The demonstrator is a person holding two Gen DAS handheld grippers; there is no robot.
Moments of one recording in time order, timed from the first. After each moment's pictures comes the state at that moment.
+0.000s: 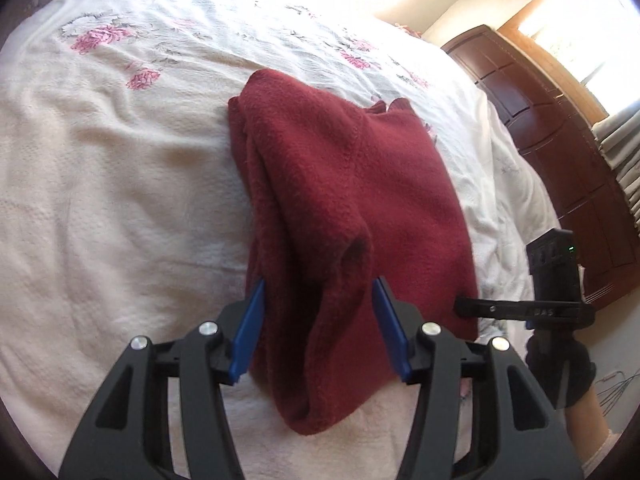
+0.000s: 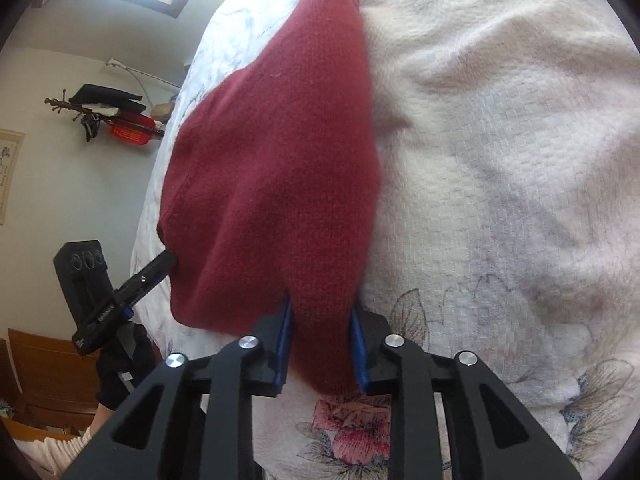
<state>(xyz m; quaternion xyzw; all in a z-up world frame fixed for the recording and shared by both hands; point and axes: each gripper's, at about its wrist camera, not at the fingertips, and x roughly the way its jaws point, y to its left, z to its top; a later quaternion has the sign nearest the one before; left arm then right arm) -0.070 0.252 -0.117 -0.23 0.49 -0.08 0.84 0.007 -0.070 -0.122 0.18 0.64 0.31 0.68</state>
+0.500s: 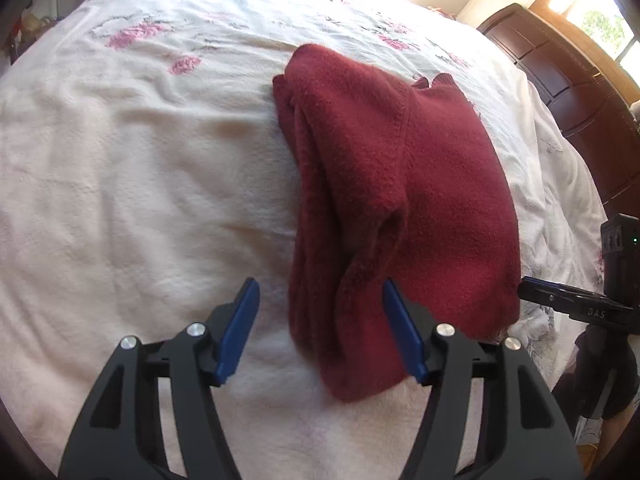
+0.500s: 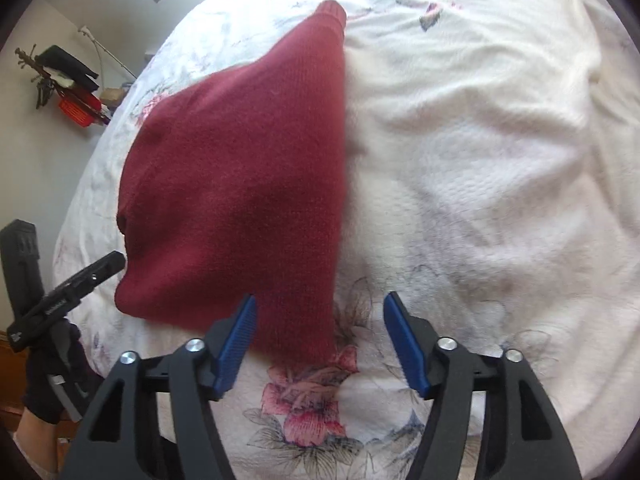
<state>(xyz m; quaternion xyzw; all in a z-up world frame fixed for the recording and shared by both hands) -0.096 0.255 -0.096 -0.18 0.50 -0.01 0.85 -0.015 -0.047 -0.077 0.04 0.59 0.21 0.78</state>
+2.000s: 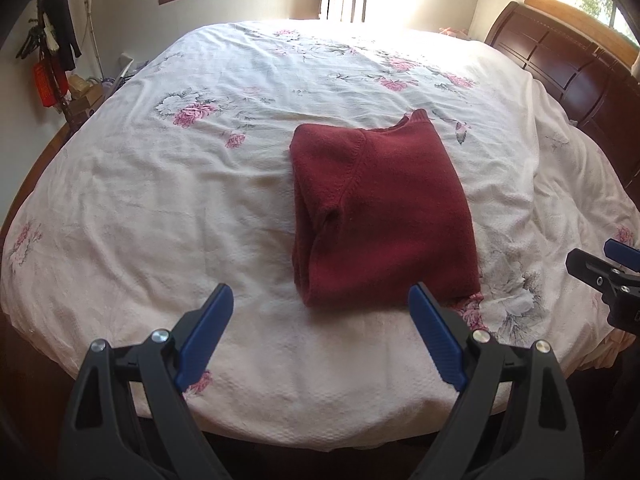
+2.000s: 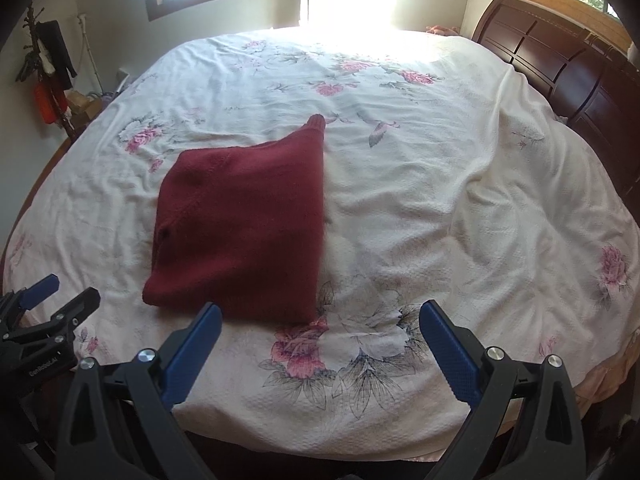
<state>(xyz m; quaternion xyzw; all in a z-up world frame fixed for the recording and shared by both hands) -0.181 0.191 0.014 -0.09 0.47 0.09 0.87 -0.114 -0.051 0.049 -0.07 0.49 0.11 0.86</state>
